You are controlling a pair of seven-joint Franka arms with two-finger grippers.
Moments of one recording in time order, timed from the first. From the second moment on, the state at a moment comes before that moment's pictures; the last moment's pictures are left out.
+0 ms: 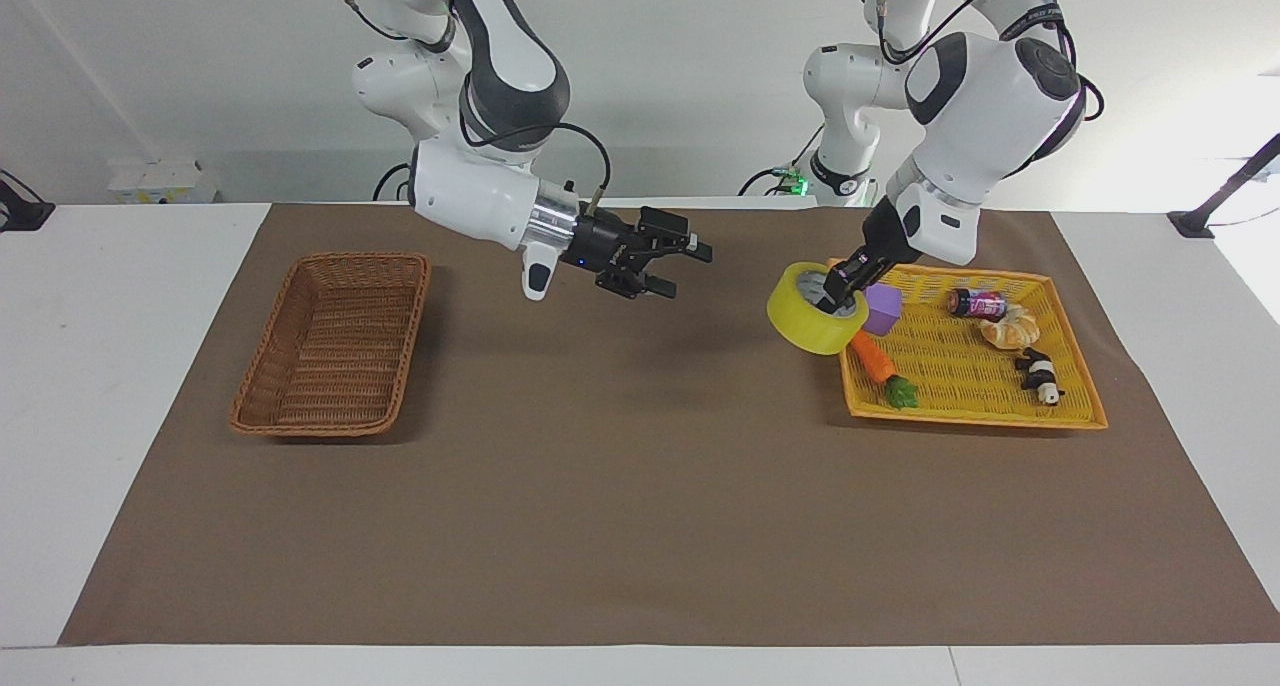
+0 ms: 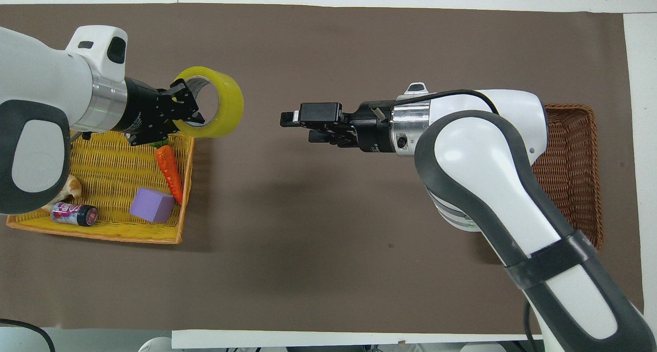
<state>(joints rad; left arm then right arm) -0.23 -0.01 -0.12 -1.84 -0.32 1.95 -0.74 0.59 0.12 -0.15 -1.92 1.37 2.21 -0.19</state>
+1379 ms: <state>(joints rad) -0.31 -0.02 -0.14 -1.86 -0.32 1.89 -0.72 0.59 0.12 -0.15 -1.92 1.37 2.21 -0.21</state>
